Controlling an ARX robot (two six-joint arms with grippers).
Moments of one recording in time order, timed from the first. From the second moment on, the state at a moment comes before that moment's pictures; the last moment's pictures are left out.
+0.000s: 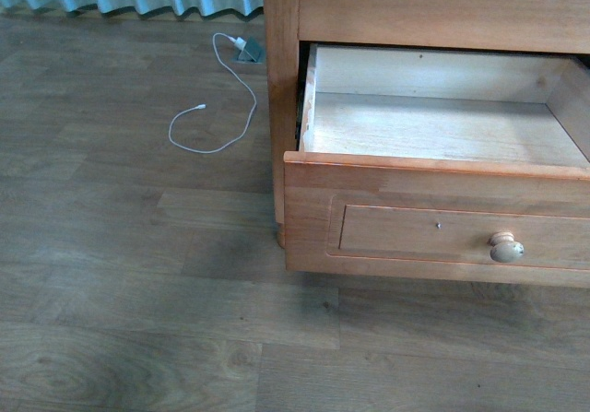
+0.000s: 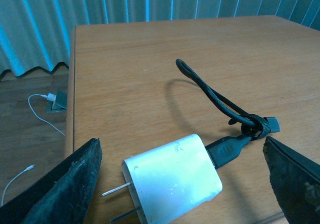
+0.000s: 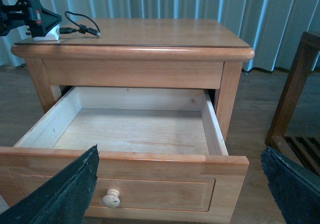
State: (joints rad) left arm -0.40 2.18 1.58 0.56 -0.04 -0.01; right arm 0.00 0.00 0.01 0.00 0.00 -0.01
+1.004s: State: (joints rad) left arm -0.43 2.05 1.42 0.58 0.02 -0.04; right arm 0.00 0.00 0.01 0.00 0.00 -0.01
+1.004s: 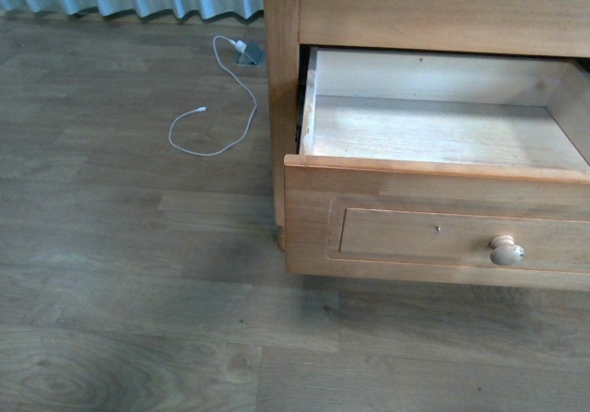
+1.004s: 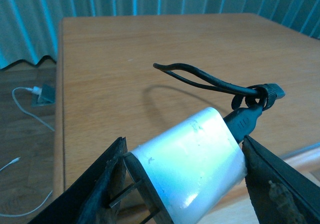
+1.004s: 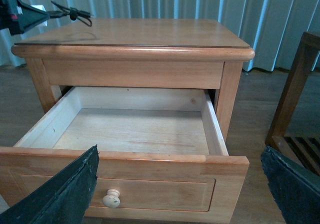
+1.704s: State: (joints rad) left arm -0.59 2.04 1.25 0.52 0.12 0.09; right arm 0.00 0.00 0.01 0.00 0.00 -0.01
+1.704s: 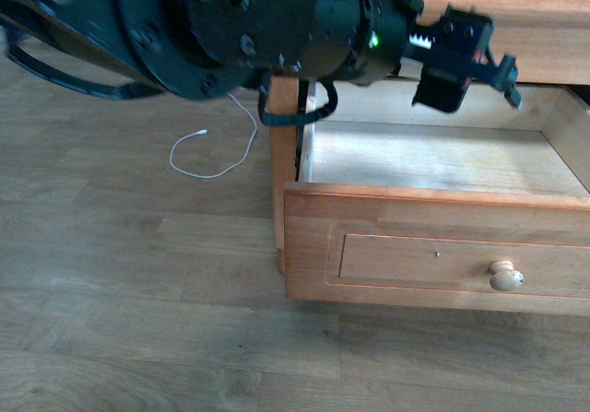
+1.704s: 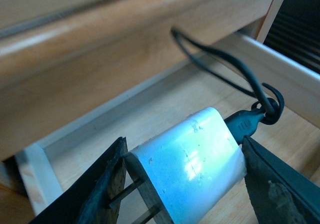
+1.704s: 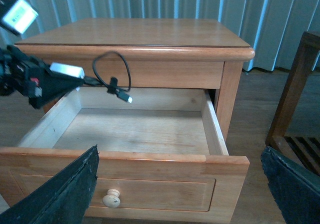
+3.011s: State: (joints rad) left arm -0.50 1.58 0.97 0.55 -0.42 0.01; right arm 0.00 0.00 0.01 0.00 0.00 -0.01
